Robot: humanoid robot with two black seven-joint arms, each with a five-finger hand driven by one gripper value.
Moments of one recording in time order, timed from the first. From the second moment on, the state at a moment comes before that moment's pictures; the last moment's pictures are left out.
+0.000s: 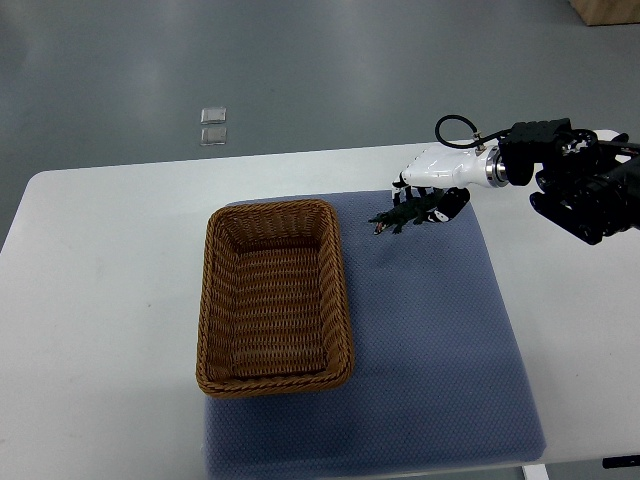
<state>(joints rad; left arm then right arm) 0.02 0.00 -0.05 -0.17 0.06 0.11 0.00 1.19 -0.25 -0.22 0.46 -1.51 -0.03 0.61</state>
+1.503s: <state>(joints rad) 0.02 0.00 -0.05 -0.17 0.06 0.11 0.00 1.25 -0.27 -0.16 0.75 -1.21 -0.11 0.61</state>
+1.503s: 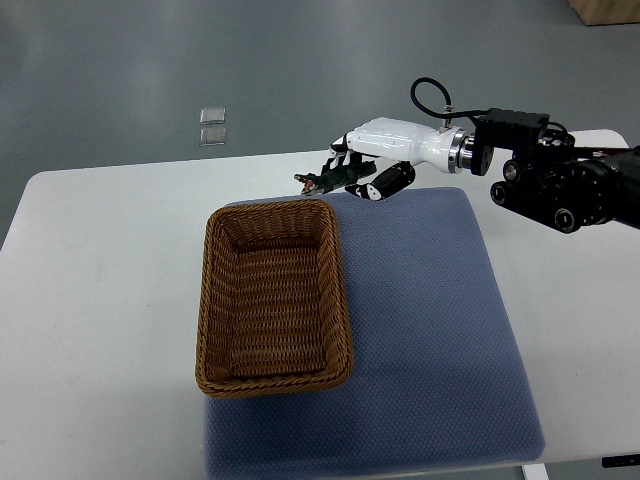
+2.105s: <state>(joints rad) 0.02 0.00 -0.05 -0.17 0.06 0.11 0.00 1.24 -0.11 -0.17 0.78 -1.43 -0.20 0.61</state>
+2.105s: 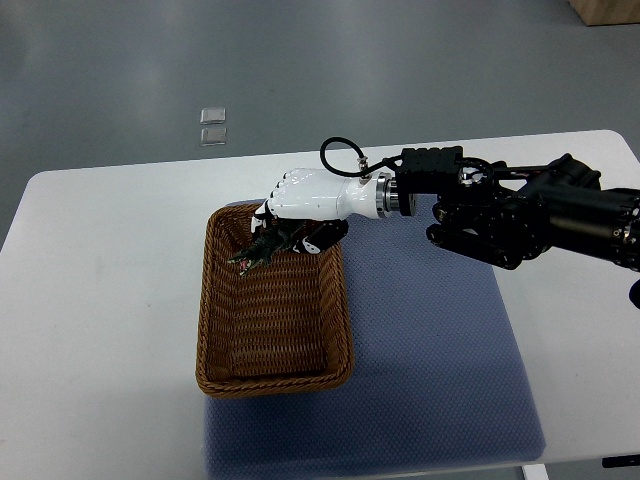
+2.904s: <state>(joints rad) 0.02 0.00 -0.05 -0.17 0.06 0.11 0.00 1.23 -0.20 -0.05 0.76 -1.41 -0.14 0.61</state>
